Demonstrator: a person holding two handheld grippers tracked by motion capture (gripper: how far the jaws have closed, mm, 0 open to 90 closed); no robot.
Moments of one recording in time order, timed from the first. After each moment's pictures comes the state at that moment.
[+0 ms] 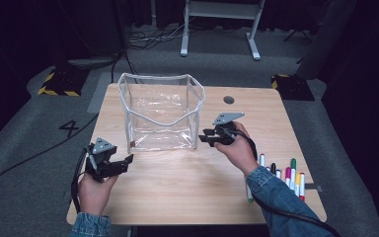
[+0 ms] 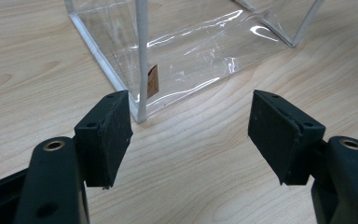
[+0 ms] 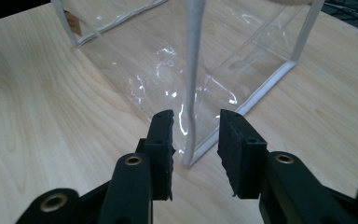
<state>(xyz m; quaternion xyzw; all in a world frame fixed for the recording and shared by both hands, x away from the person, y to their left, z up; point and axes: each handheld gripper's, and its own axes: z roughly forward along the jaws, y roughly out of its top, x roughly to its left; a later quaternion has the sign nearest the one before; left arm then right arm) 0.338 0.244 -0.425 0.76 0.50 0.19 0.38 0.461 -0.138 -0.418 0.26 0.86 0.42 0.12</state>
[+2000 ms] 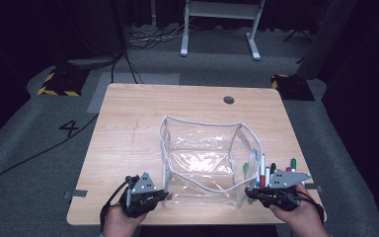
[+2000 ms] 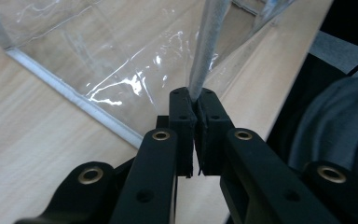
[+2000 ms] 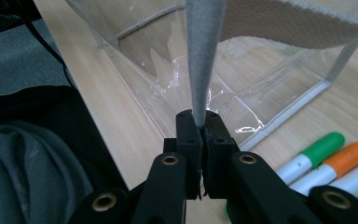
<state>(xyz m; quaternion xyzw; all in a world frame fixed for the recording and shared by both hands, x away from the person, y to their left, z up) 0.257 0.144 -0.430 0.87 0.29 0.06 0.39 0.276 -0.266 -0.405 0.26 0.87 0.40 0.08</state>
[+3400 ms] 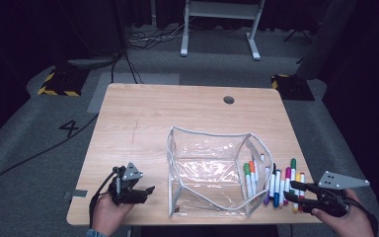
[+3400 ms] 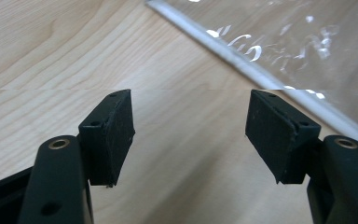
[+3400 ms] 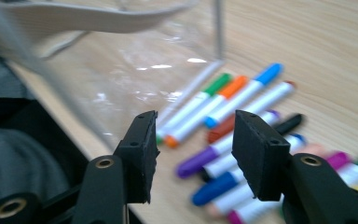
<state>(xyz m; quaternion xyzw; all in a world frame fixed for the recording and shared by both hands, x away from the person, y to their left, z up) 0.308 0.190 -0.469 0.86 0.38 0.12 0.33 0.266 -0.369 -0.391 0.37 0.83 0.40 0.14</state>
